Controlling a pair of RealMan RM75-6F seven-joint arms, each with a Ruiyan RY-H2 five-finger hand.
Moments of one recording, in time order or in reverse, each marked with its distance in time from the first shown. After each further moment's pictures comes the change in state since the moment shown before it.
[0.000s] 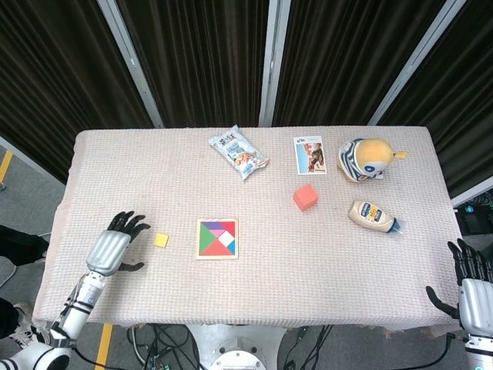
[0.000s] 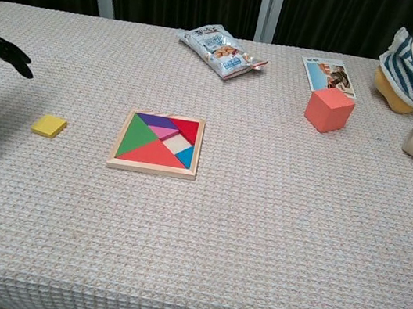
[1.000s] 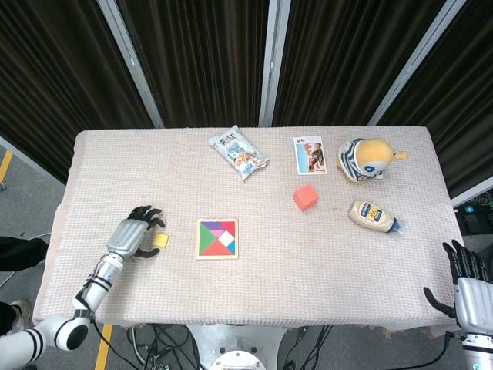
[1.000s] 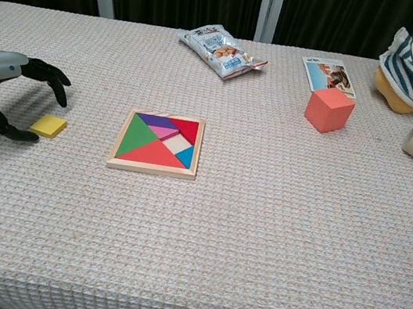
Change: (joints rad) left arm -0.153 -0.075 -0.022 0.126 -0.137 -0.195 -0.093; right arm 0.009 0.001 -0.001 0.011 0.017 -0.053 0.003
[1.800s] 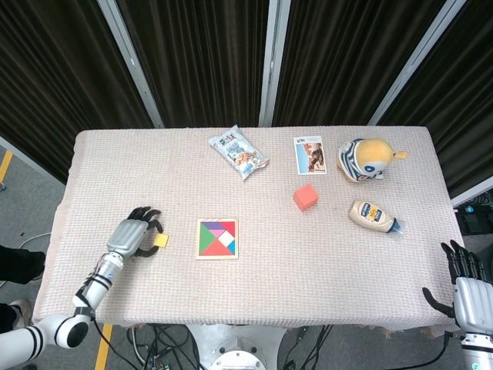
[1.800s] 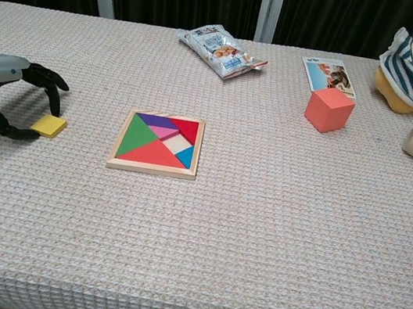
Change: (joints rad) left arm -0.026 0.011 0.015 -0.016 -0.058 -0.022 0.026; right arm 0.003 -0.003 0.001 0.003 0.002 -0.010 0.000
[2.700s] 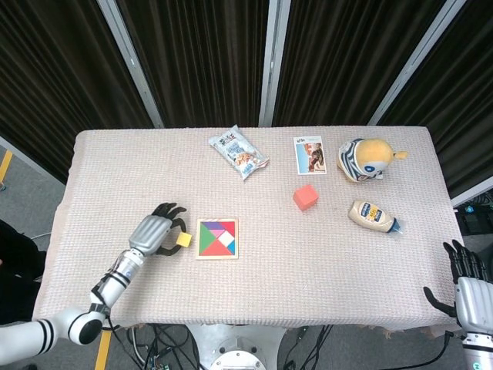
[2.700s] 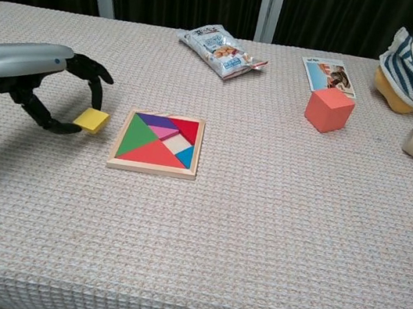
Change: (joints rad) left arm -0.082 -0.004 -0.036 -0.132 0.006 -0.005 0.076; right arm -0.002 -0.008 0.005 0.022 0.002 0.003 0.031
